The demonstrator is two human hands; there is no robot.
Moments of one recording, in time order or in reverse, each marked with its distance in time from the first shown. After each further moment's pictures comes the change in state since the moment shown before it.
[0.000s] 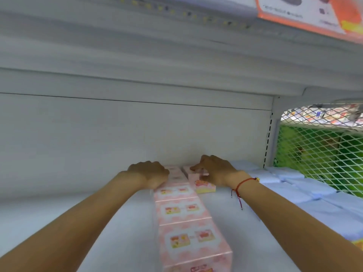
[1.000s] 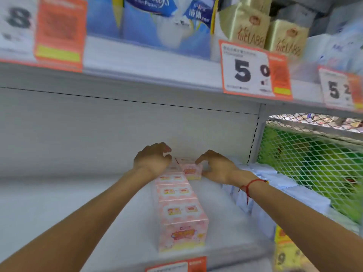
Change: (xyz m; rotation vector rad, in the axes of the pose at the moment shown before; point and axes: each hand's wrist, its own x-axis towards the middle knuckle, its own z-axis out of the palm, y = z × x) left_hand -0.062 0.015 -0.020 -0.429 0.316 0.052; right_hand -0.080 -0.025 -0.054 0.132 -0.011 0.041
